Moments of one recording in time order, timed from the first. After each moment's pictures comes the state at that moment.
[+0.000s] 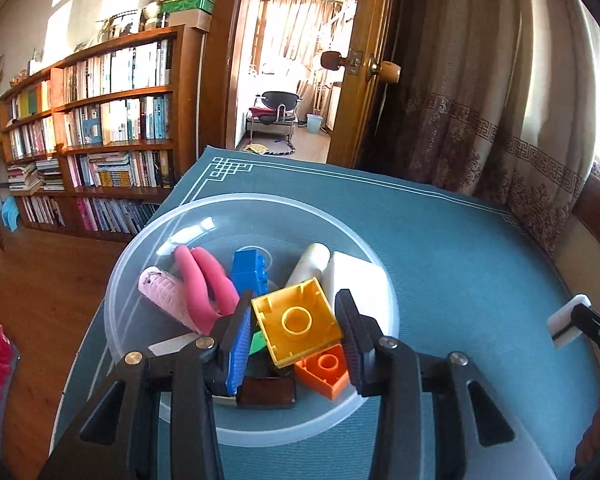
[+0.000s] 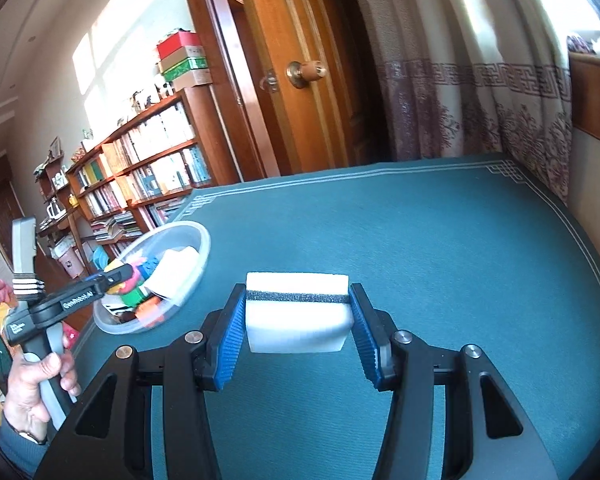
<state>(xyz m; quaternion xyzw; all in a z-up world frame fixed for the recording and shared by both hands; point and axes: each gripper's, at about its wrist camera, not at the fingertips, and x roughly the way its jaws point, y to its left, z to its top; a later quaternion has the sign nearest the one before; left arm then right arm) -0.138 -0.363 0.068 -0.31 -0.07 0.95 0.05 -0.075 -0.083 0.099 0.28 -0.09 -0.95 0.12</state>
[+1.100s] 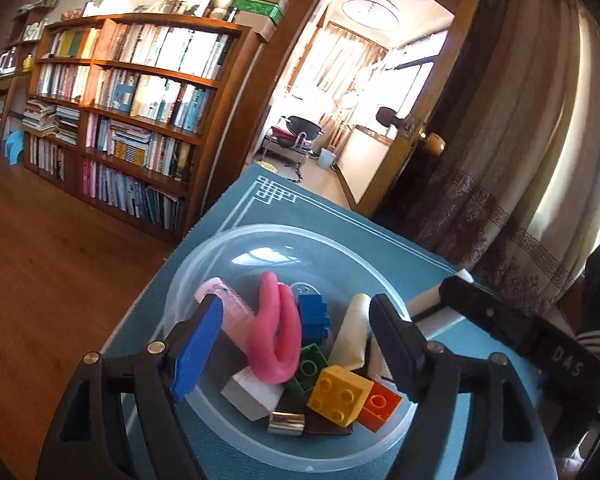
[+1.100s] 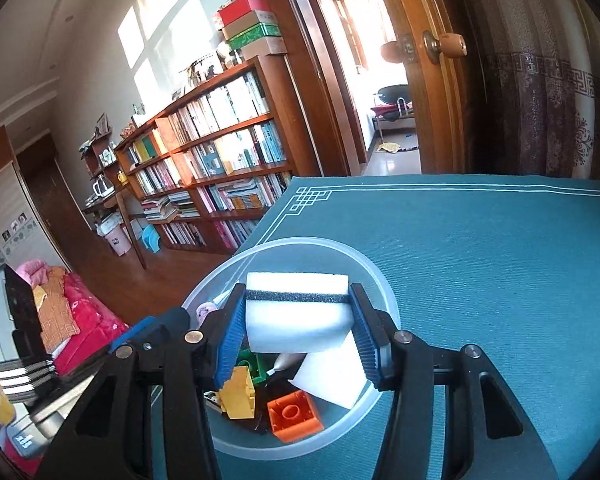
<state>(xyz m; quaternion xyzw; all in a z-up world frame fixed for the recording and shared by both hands) -0.129 -0.448 0.068 -0.25 -0.21 0.94 0.02 -0.175 -0.271 0.102 0.30 -0.08 -0.92 0.23</state>
